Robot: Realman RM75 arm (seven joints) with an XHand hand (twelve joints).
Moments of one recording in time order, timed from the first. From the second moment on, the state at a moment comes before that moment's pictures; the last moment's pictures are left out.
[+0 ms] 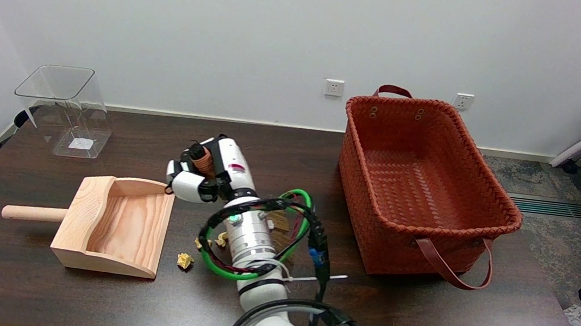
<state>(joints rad) 0.28 -1.69 0.71 -1.13 -1.70 0.88 -0.04</state>
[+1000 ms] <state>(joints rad) 0.44 -1.97 0.74 -0.72 -1.77 0.98 0.15</state>
